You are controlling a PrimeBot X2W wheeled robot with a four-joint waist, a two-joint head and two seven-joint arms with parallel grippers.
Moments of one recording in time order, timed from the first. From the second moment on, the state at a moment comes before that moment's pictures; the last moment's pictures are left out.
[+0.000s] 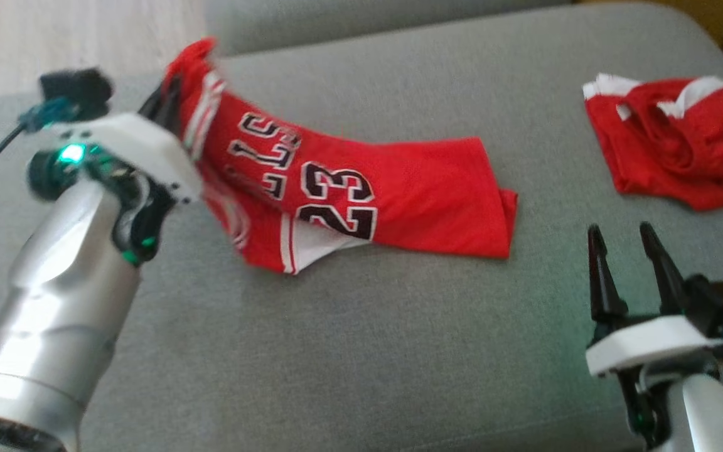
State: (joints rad) left arm -0.85 0.28 -0.57 0.75 -0.83 -0.05 0.10; right arm -0.05 -0.04 -0.03 0.12 0.13 0.12 -0.07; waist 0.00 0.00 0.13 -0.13
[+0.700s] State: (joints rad) left arm -0.86 0.29 -0.56 0.99 -0.81 -0.11 -0.11; right arm -0.09 -0.04 -0.01 0.19 0.13 0.12 -0.11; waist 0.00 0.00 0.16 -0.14
